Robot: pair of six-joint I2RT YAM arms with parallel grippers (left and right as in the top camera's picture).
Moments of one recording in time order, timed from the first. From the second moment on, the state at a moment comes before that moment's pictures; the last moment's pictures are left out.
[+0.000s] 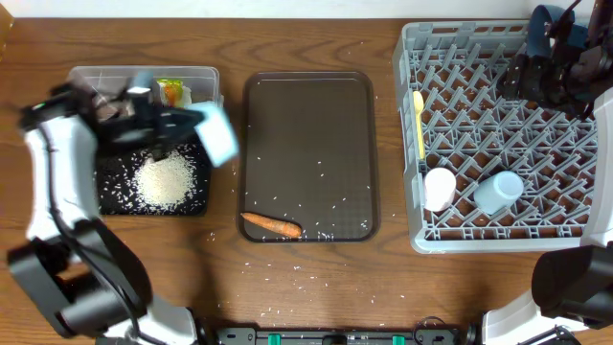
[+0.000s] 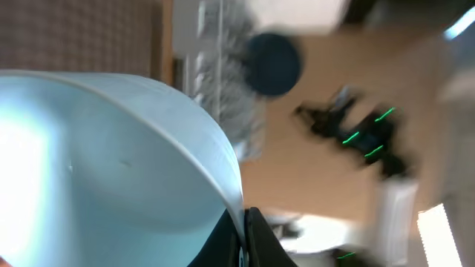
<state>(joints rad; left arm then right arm) 0.31 1.72 1.45 -1.26 1.27 0.02 -0.22 1.78 1.90 -1.23 -0.21 0.03</state>
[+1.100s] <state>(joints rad) -0.66 2.00 1.46 -0.82 -0.07 -0.42 -0.19 1.78 1.90 -1.25 -0.21 0.02</state>
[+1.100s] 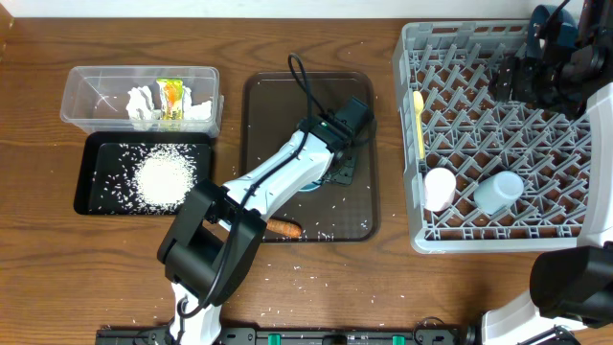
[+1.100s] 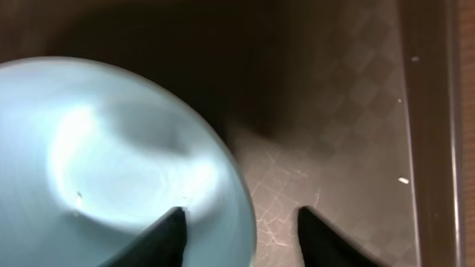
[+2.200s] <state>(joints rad) -0.04 1.46 1.54 -1.15 -0.09 -0.49 0.52 2.21 1.90 -1.10 -0.22 0.25</state>
